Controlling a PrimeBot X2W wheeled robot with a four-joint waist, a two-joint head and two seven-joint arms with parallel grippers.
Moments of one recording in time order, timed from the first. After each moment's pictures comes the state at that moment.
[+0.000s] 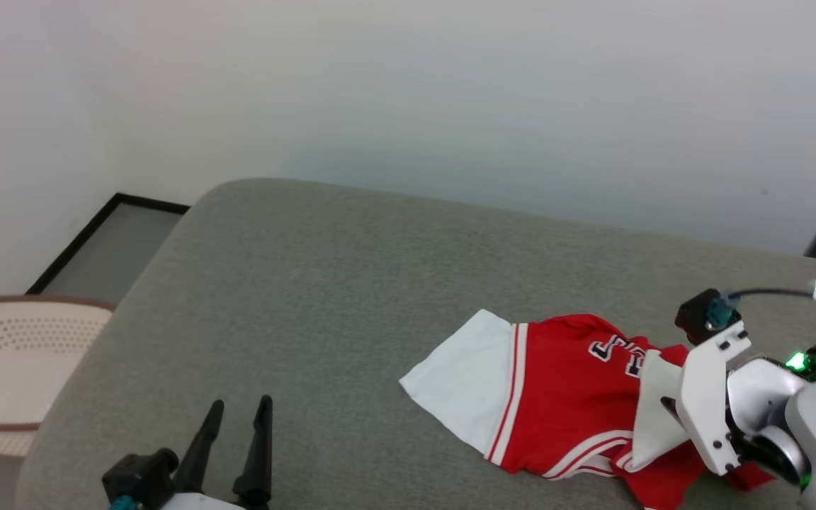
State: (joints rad) left arm 0.00 0.14 -0.07 0.26 -0.46 -0.13 -0.26; right arm -0.43 -0.50 0.50 0.27 0.44 0.13 0.78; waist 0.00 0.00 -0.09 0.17
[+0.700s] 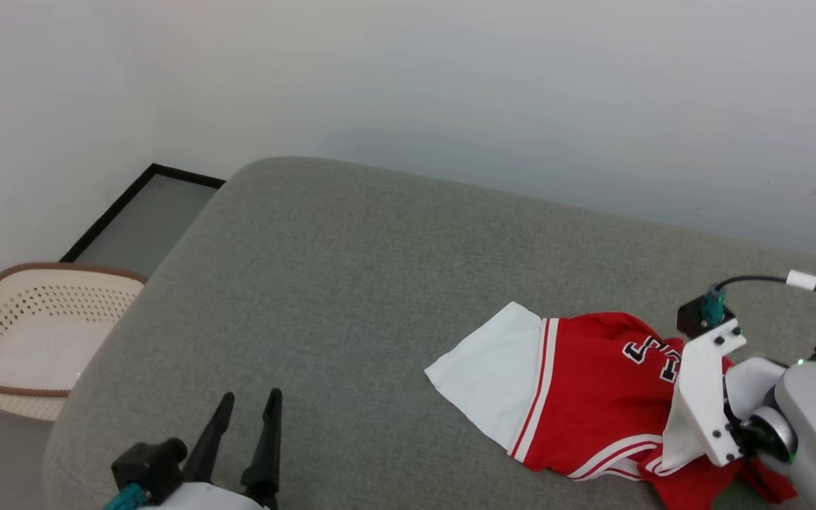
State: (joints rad) left arm -0.03 0.15 -0.11 0.29 -0.50 -0.13 -0.26; right arm -0.56 -0.47 0.60 0.53 0.51 0.13 0.91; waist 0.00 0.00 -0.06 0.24
